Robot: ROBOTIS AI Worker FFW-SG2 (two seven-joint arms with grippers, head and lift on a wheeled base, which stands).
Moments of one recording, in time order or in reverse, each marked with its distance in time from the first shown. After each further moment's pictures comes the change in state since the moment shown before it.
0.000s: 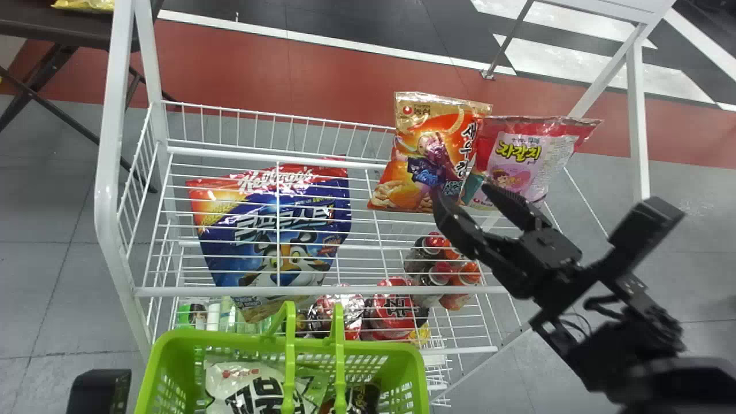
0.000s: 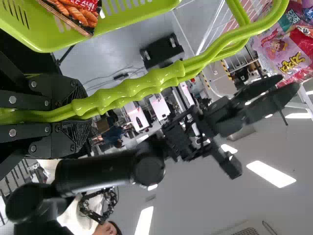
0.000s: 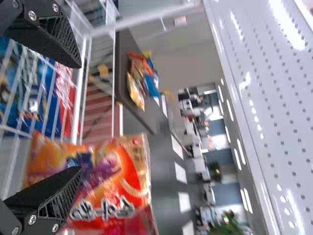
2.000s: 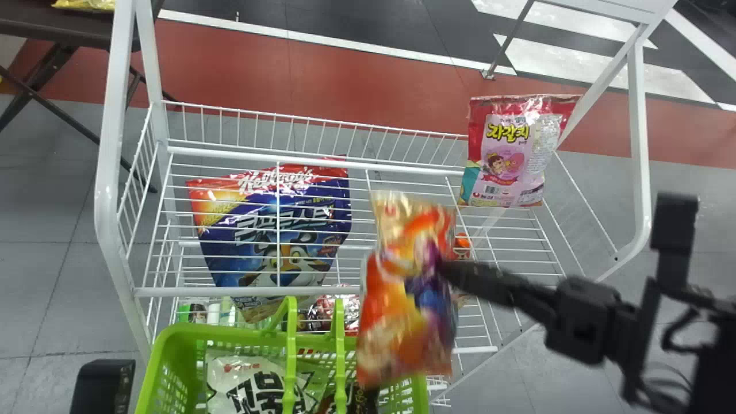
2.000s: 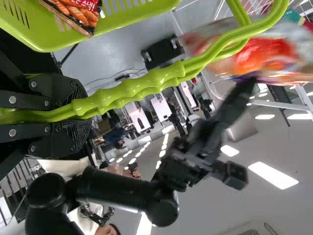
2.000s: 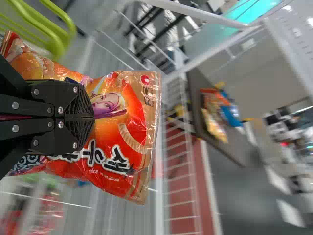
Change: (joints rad) left arm -0.028 0.002 0.001 0.010 0.008 0.012 0.008; right arm 0.006 -0.030 -0.448 -0.385 -0.399 1.116 0.265
